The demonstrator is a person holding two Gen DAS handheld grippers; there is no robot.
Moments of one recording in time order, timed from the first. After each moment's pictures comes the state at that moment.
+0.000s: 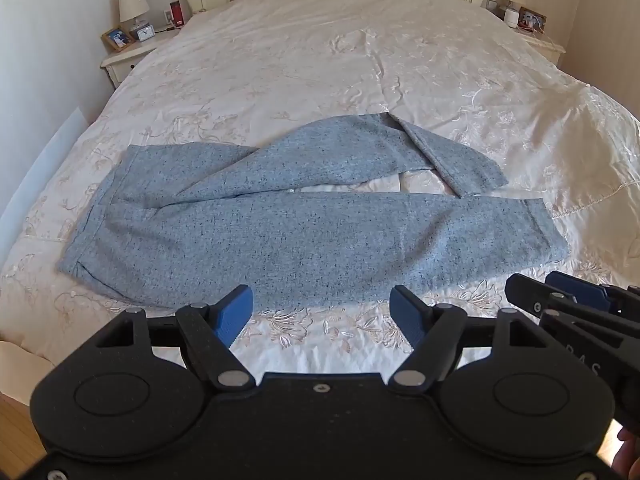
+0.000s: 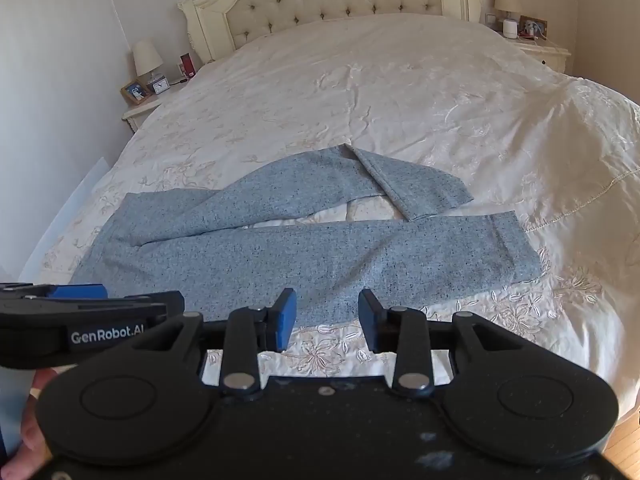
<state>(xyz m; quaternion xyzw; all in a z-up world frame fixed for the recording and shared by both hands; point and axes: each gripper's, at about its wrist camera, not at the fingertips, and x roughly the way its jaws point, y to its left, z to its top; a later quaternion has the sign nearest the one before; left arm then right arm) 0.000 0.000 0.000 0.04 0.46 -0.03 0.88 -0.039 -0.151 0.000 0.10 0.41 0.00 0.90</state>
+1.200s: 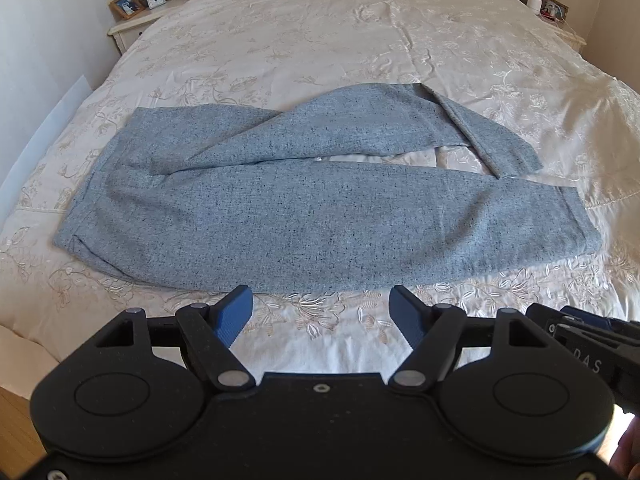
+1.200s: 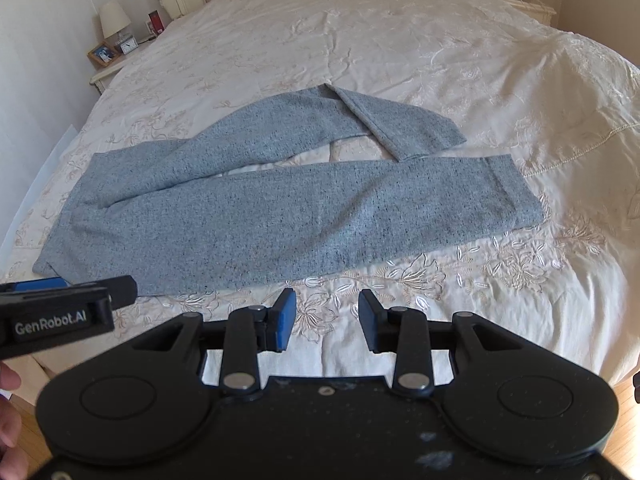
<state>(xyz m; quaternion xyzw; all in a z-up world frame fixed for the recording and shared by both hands) 0.032 0.038 -0.046 0.02 0.50 -0.02 0.86 -0.019 -0.136 -0.046 0.10 0.49 -0.04 0.87</state>
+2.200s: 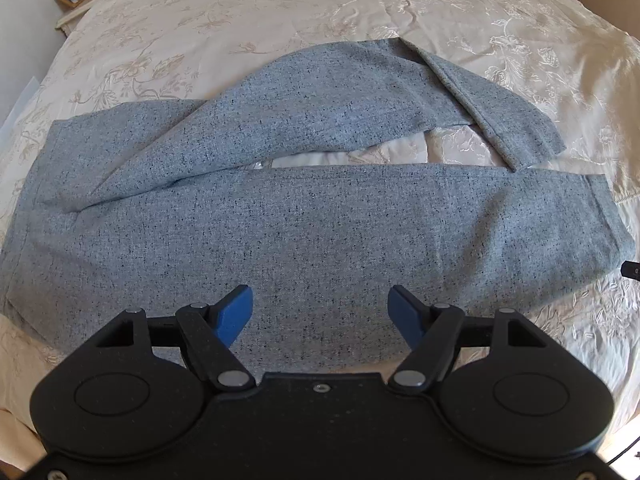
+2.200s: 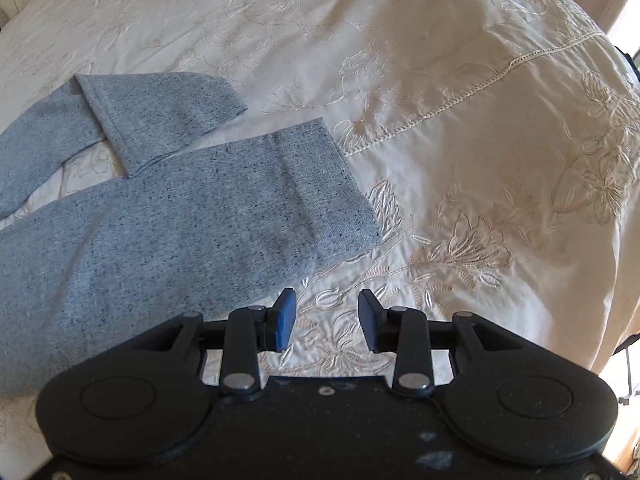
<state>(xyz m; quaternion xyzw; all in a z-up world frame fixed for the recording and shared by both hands) 0.150 -0.013 -0.112 0.06 0.57 -0.05 0.82 0.085 -0.323 -0.163 0.09 0.56 -0.23 0.79</state>
